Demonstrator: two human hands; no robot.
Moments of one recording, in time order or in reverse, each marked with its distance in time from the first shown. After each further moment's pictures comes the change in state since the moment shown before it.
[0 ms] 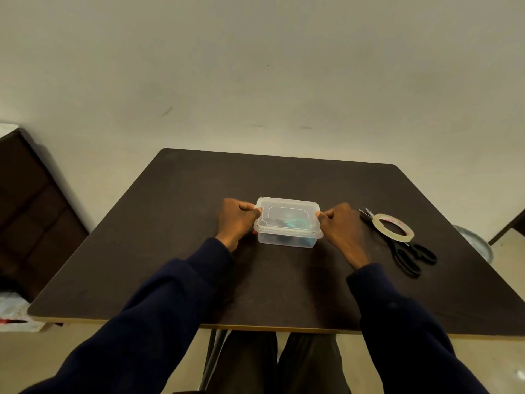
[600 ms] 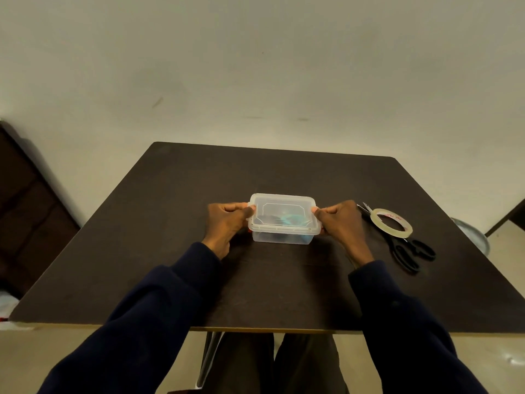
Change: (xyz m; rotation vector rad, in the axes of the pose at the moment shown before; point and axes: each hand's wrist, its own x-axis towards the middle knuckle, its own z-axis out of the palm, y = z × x) left_hand 0.007 -0.021 0.002 -0.288 0.023 -0.120; right_hand 0.004 0.004 -0.005 0.248 -0.028 0.097
